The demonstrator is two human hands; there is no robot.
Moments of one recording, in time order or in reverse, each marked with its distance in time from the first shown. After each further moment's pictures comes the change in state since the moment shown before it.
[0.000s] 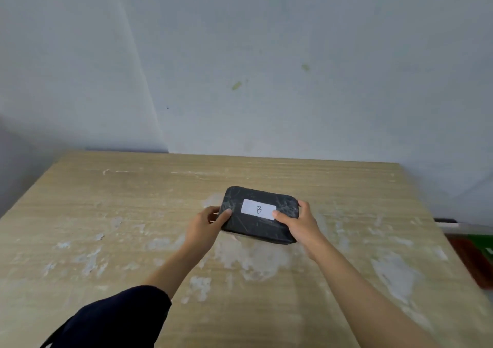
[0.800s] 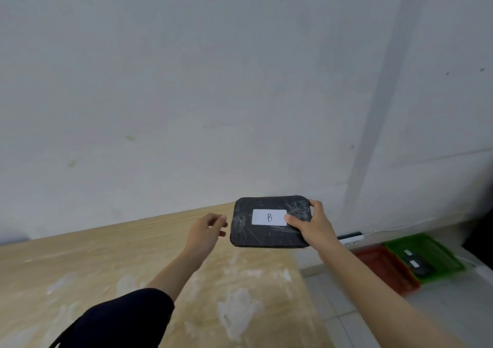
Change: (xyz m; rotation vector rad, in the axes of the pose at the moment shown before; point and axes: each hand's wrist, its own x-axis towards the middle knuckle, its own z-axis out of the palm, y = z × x) left_hand -0.052 0.227 0.334 -0.002 -0.110 0.219; right_hand -0.023 0.059 -0.416 0.077 0.328 -0.122
